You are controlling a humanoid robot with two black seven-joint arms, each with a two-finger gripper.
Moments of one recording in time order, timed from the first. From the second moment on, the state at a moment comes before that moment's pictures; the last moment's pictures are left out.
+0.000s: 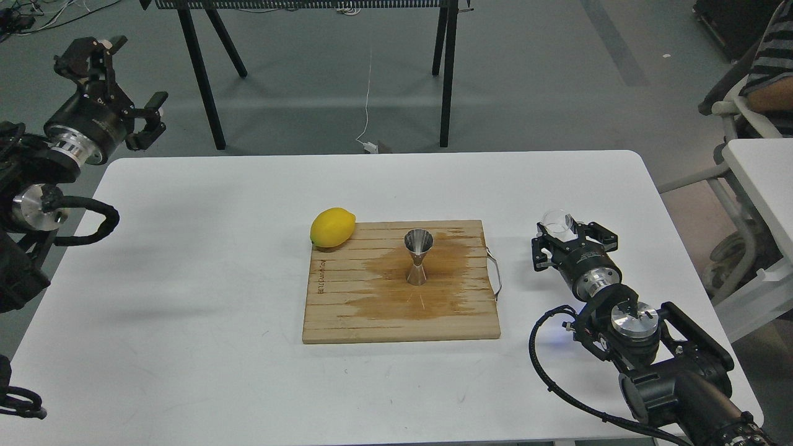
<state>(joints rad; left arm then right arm) -0.83 0.48 -0.84 -0.50 0.30 -0.46 -0.26 0.37 -0.08 1.09 0.82 0.32 0.11 0.06</state>
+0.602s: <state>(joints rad) -0.83 0.48 -0.84 -0.50 0.30 -0.46 -0.26 0.39 -0.24 0.95 1.24 0.17 -0.02 0.04</state>
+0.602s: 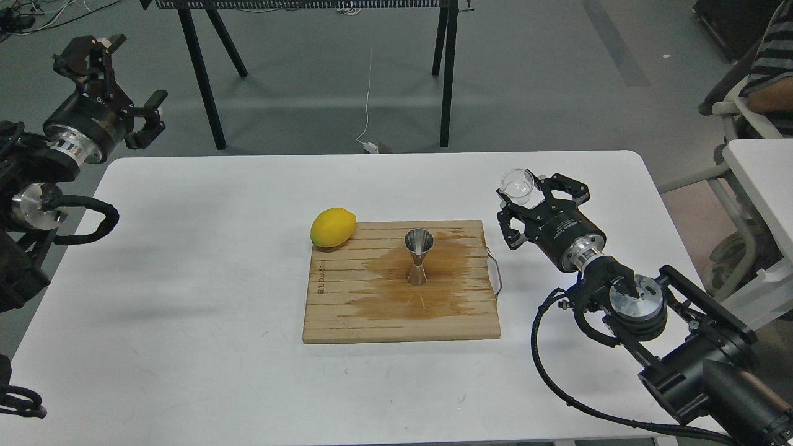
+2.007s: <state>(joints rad) -0.85 0.50 -0.84 -0.50 0.30 -0.46 -0.28 0.59 -0.34 0.58 1.41 -0.18 -0.14 -0.05</state>
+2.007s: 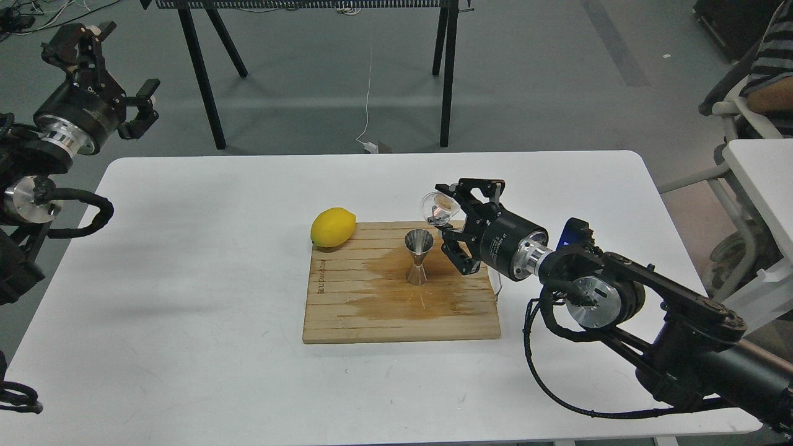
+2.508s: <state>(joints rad) -0.85 0.50 -0.84 -0.50 0.29 -0.46 -0.28 0.62 -0.34 0.52 1.40 -0.30 -0.16 -0.04</state>
